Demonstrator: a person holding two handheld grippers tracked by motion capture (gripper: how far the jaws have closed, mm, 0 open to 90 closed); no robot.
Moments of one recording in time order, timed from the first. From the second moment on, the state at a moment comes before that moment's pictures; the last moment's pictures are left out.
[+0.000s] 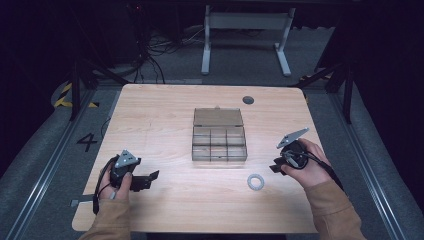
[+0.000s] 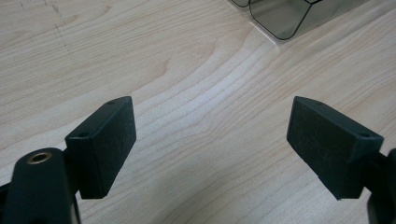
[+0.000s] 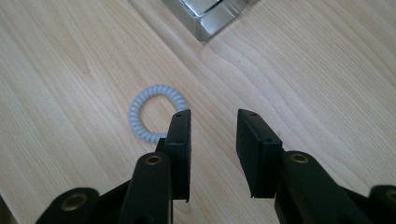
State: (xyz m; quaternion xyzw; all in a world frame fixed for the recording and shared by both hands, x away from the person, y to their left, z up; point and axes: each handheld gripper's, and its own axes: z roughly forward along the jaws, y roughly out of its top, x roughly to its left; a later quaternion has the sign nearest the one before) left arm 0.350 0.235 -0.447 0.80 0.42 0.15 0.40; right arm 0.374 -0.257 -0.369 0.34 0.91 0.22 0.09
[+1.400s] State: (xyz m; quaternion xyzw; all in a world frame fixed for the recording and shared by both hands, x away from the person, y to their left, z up) left arm 0.348 0.236 -0.447 0.80 0.42 0.15 0.40; right arm 0.361 -0.215 -0.375 0.27 0.94 0.22 0.02
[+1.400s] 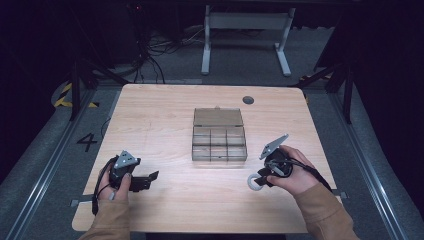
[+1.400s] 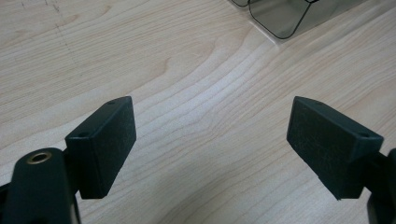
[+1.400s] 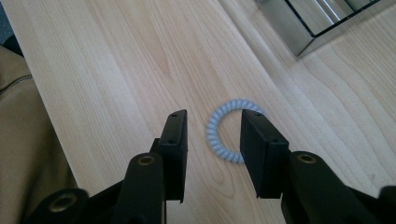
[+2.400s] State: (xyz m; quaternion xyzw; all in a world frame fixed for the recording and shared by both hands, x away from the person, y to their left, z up) left arm 0.348 0.236 -0.447 0.80 0.42 0.15 0.40; right arm 0.370 -0.197 -0.414 0.24 0.96 0.14 0.00
